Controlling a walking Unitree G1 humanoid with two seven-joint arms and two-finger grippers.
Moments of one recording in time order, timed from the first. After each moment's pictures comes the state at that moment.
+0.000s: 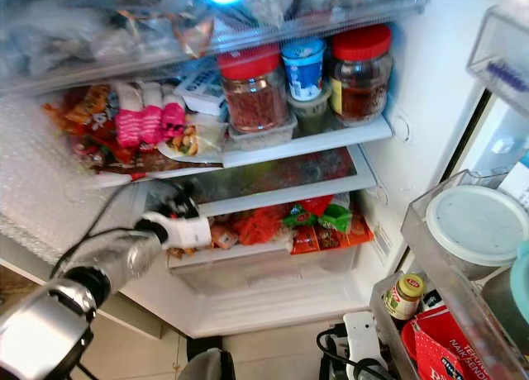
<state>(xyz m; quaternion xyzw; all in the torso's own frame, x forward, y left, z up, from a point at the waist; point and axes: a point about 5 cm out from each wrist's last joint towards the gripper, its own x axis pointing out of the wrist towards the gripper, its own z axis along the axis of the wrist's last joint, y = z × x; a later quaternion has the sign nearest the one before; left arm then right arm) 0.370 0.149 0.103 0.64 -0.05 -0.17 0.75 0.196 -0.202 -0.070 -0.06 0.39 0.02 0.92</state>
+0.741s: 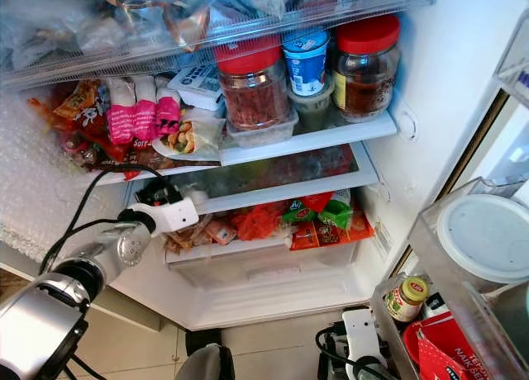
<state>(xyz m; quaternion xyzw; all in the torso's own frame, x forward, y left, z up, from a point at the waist) 0.378 0.165 0.117 0.60 -0.03 -0.12 0.79 0.199 -0.205 -0.067 -0.07 0.37 0.03 0.92</state>
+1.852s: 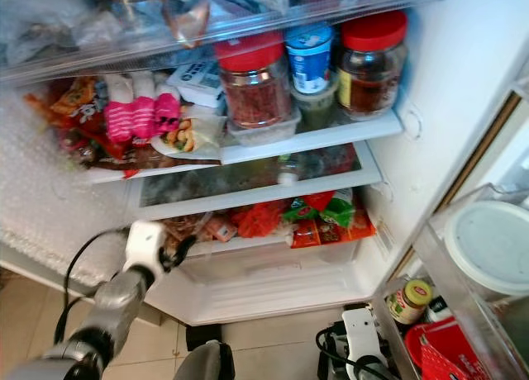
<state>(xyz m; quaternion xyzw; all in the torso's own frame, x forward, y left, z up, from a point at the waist) 0.317 0.183 0.038 0.04 0.11 -0.08 0.99 0.198 -0.205 -0.067 -0.07 0.37 0.03 0.93</state>
